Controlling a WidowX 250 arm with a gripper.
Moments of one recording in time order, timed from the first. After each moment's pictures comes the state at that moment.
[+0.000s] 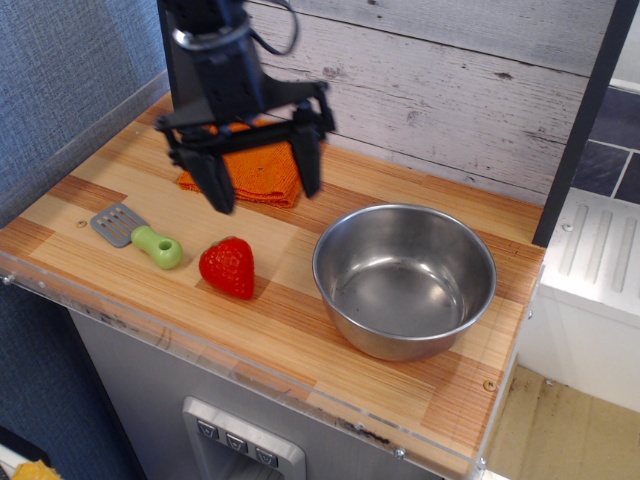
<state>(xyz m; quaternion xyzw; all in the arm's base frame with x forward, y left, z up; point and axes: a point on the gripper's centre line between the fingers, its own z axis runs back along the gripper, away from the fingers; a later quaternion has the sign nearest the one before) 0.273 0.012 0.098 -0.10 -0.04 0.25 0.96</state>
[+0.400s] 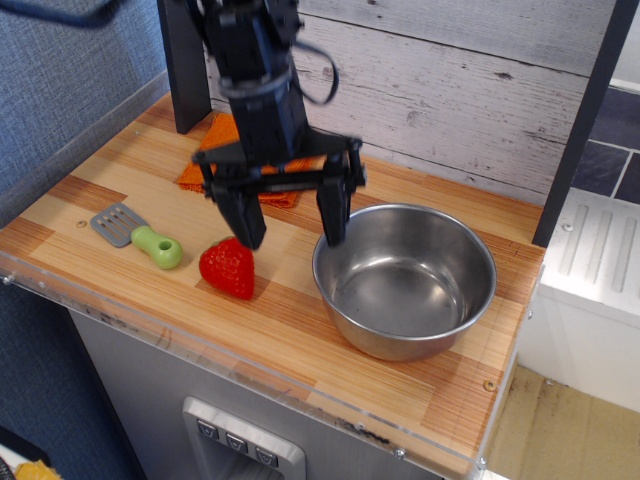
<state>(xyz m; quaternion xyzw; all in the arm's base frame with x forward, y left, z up) 0.268 -0.006 0.070 -0.11 -0.01 0.16 0.98</state>
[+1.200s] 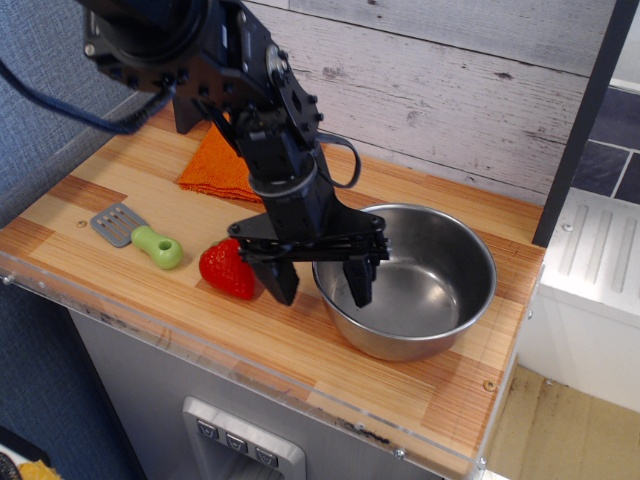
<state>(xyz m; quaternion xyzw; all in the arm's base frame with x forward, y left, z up) 0.273 -0.028 0.028 -0.12 -0.09 0.13 0.98</state>
